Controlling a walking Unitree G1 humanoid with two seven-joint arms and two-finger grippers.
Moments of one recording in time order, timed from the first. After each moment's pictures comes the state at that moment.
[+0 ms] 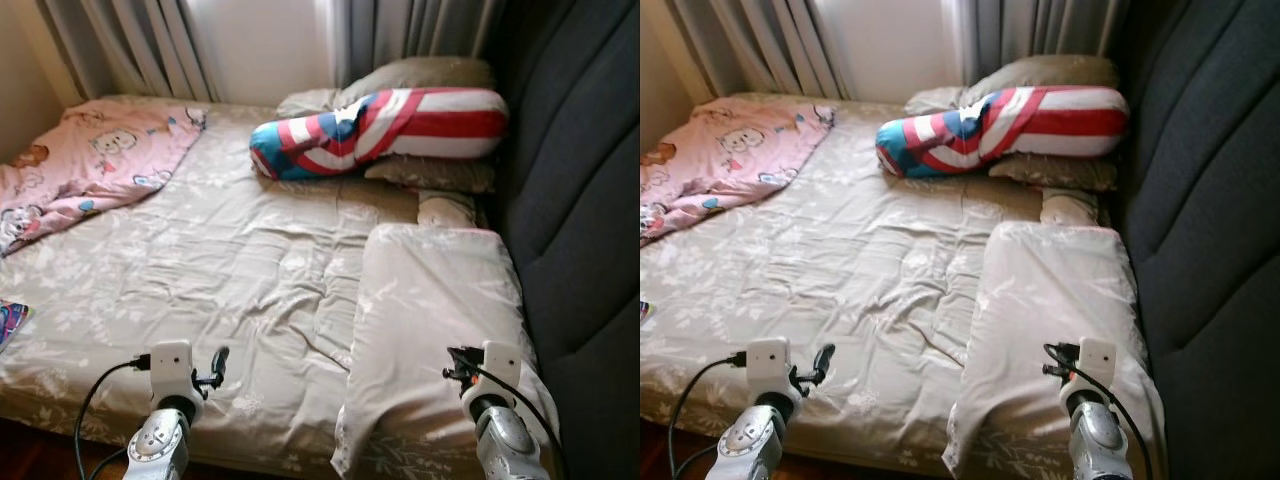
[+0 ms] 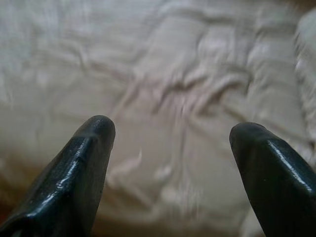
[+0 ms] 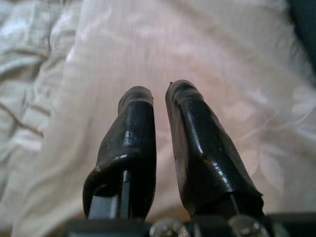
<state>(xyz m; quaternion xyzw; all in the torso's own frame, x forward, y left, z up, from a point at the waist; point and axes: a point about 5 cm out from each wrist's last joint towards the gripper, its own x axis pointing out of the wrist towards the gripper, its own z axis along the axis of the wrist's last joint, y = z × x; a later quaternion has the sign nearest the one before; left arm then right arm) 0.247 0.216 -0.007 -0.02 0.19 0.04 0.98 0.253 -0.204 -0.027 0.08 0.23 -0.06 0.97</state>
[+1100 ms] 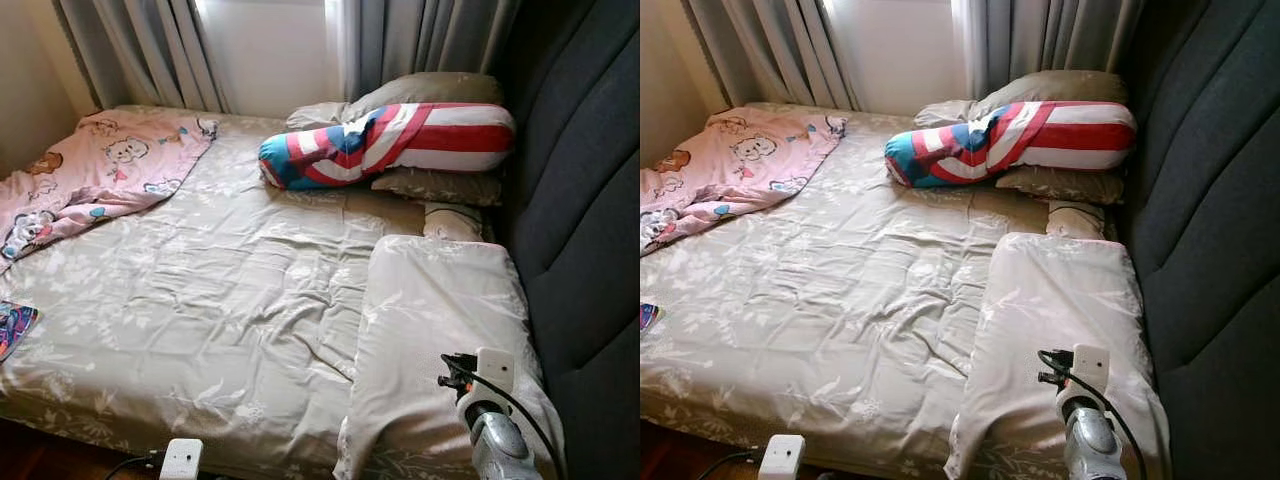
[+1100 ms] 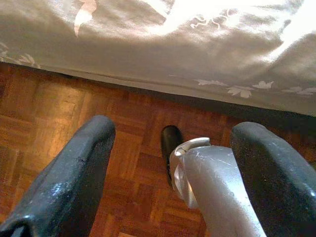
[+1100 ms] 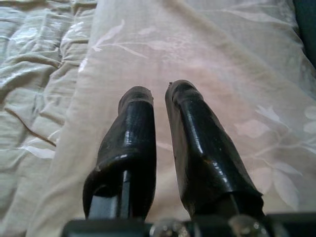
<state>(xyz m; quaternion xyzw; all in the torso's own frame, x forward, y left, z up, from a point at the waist) 0.169 0.219 -0.081 0.03 0.43 0.01 0.90 0.258 -0.197 -0.023 0.08 0.22 -0.06 0.97</state>
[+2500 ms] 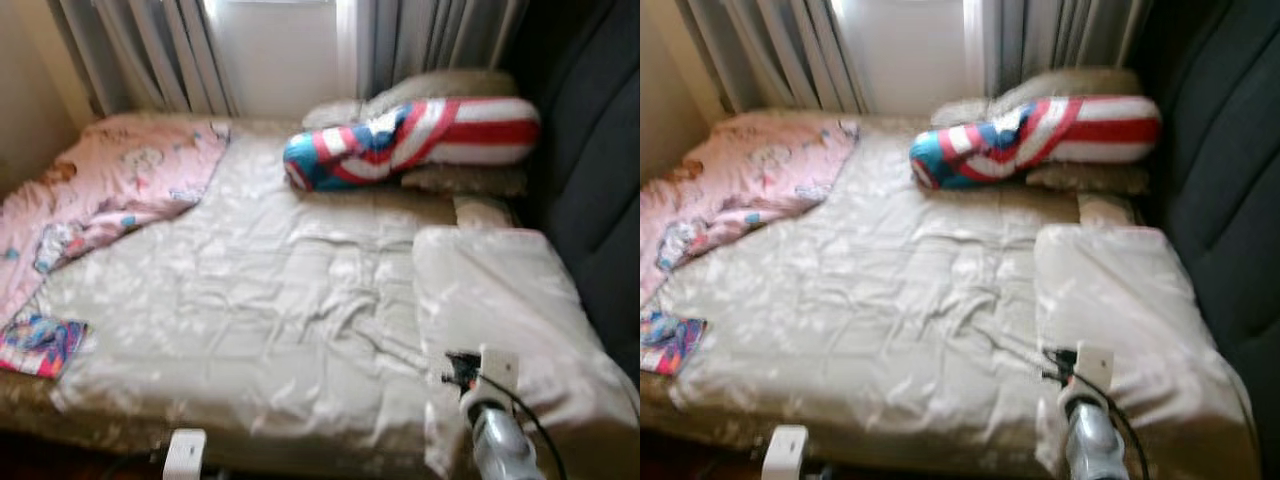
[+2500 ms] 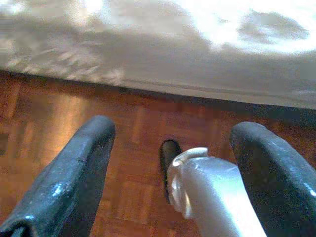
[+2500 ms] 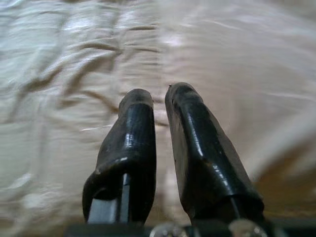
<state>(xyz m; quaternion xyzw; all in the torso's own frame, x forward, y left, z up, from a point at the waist) 0.177 0.216 -0.079 0.02 0.42 0.01 0.91 0.258 -0.202 -0.023 0.08 0.22 -0.08 0.97</state>
